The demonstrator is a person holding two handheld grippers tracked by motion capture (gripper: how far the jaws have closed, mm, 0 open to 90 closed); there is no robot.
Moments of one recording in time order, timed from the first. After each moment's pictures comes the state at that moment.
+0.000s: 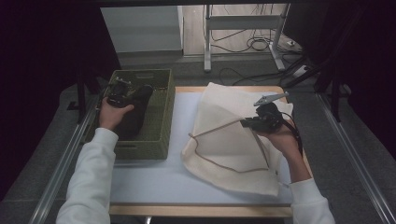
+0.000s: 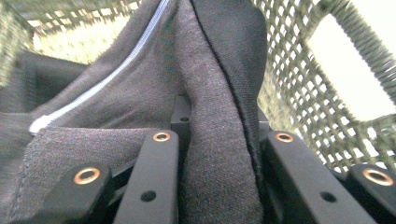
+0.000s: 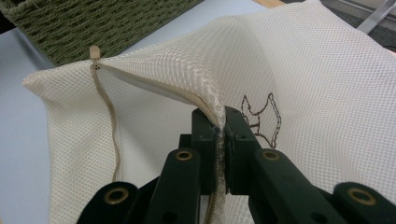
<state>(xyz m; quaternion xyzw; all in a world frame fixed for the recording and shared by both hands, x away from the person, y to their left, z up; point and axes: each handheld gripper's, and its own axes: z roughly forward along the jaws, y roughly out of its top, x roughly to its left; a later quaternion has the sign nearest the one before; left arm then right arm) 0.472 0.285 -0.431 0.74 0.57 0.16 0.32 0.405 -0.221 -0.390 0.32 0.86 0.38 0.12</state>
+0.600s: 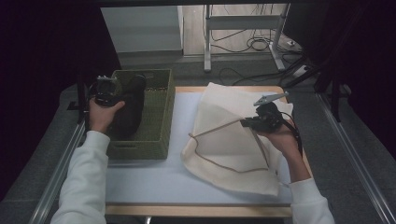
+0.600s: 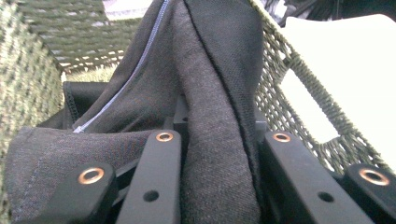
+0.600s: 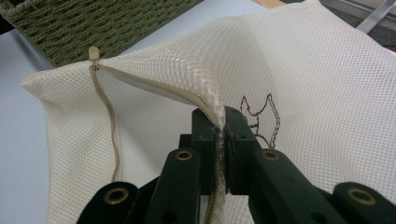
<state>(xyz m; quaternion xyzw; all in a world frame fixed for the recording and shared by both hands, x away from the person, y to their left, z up) 0.448 0.305 -0.410 0.70 0.56 0.18 0.40 0.406 -0.221 -0.391 0.32 0.86 0.38 0.12</state>
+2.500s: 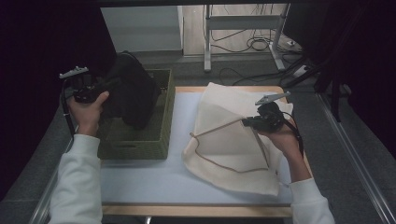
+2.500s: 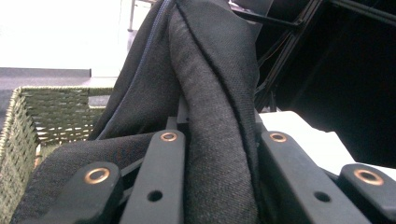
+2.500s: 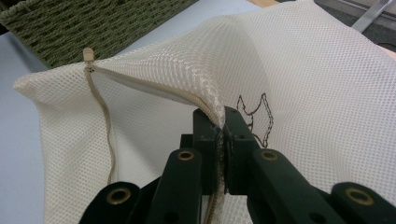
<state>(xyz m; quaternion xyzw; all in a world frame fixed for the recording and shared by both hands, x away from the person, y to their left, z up) 0.394 0.320 -0.350 0.61 0.51 0.21 0.56 0.408 -0.224 -0.391 0.33 0.86 0.38 0.12</state>
